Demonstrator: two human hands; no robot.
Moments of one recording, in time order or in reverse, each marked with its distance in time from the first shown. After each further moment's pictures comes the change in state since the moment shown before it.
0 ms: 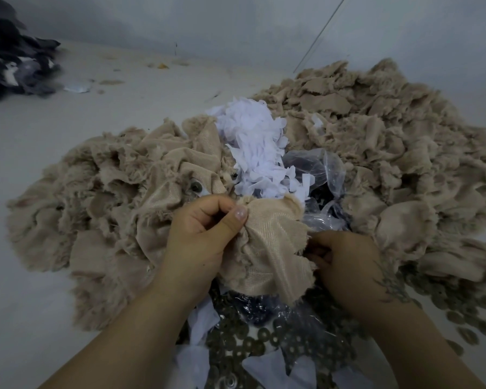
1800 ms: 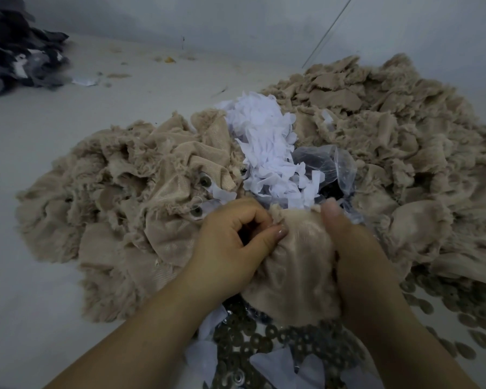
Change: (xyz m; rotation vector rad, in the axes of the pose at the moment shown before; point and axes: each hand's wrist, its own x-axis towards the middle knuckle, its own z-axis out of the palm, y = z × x) left_hand -0.003 -0.005 0.008 0.444 -0.113 0.238; right_hand -0.019 -0.043 0.000 1.159 0.015 0.145
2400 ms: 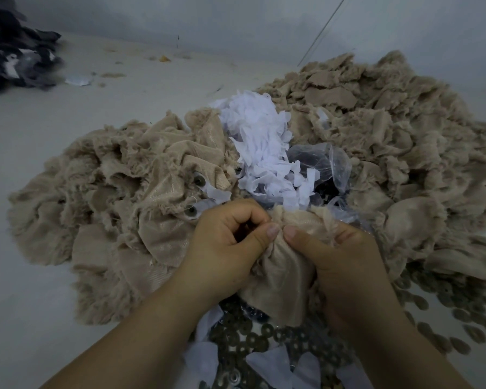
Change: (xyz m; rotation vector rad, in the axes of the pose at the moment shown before) left_hand -0.003 0.004 0.001 -0.246 -0.051 -0.116; right_hand -0.004 0.007 0.003 0.169 0.012 0.041
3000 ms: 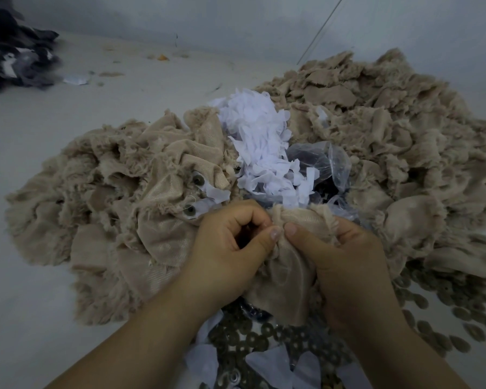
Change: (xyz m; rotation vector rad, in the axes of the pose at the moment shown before) left_hand -0.002 -0.001 0.003 0.048 -0.009 0.047; right_hand -0.003 -0.001 0.002 -0.049 0.083 -0.063
